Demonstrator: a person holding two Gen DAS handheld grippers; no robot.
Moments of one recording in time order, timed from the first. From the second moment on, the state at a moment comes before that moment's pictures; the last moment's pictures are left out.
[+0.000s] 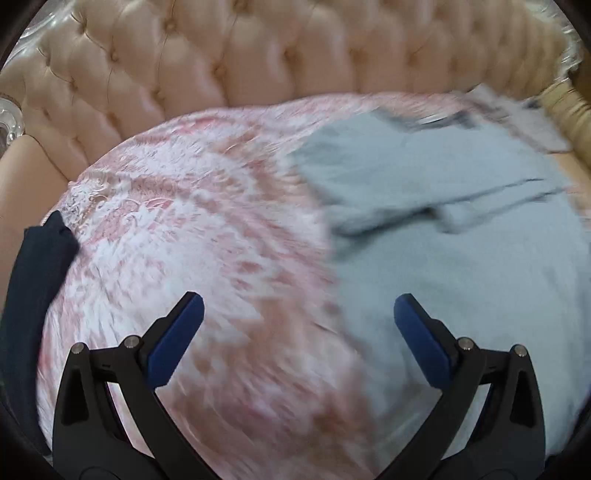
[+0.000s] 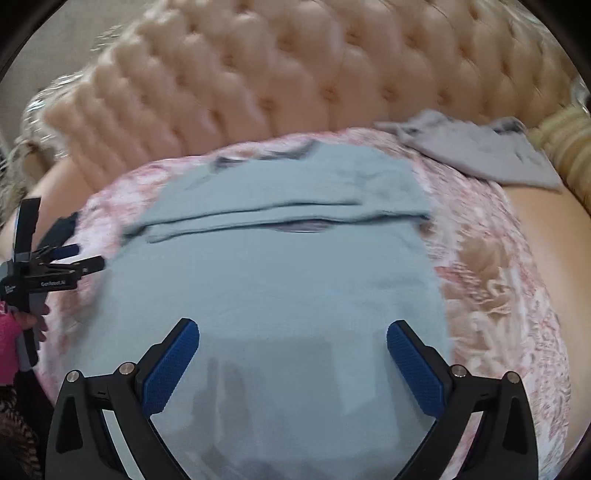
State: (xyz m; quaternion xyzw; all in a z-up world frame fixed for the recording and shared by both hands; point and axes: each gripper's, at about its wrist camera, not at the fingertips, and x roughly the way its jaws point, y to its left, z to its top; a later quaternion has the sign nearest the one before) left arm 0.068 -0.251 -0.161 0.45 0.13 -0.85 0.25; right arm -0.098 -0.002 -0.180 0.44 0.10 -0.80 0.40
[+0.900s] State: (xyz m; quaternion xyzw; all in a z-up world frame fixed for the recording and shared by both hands) left arm 0.124 -0.148 -0.186 0.48 0.11 -0.86 0.12; right arm -0.015 0.032 -0.201 0.45 0.24 -0.78 0.38
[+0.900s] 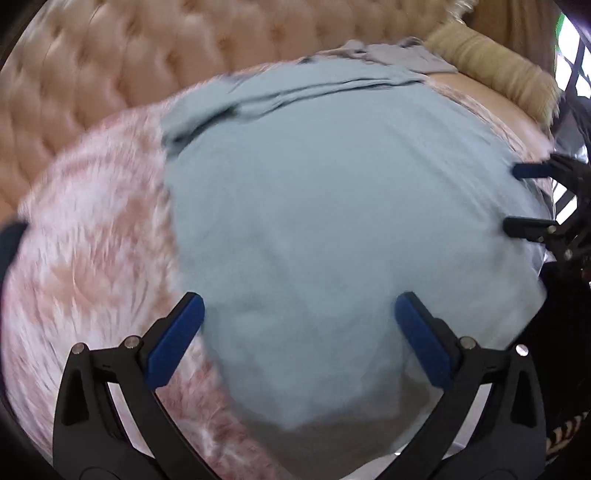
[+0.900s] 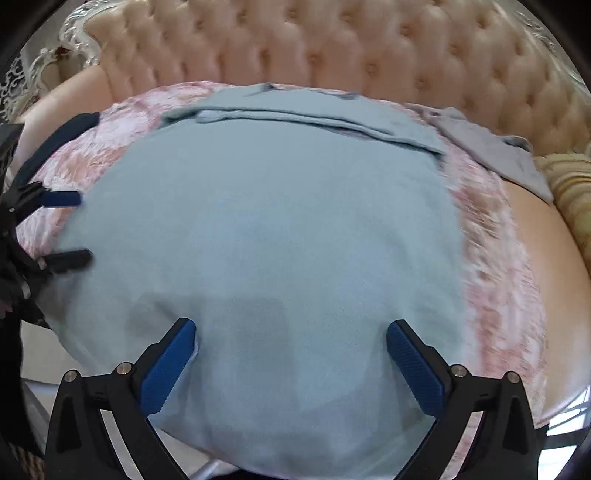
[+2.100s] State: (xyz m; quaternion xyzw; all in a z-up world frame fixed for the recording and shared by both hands) left arm 0.161 -0.156 -0.171 0.51 0.08 -0.84 0.15; right arm -0.039 0.105 -0.178 0.44 0.27 -0.81 0.29
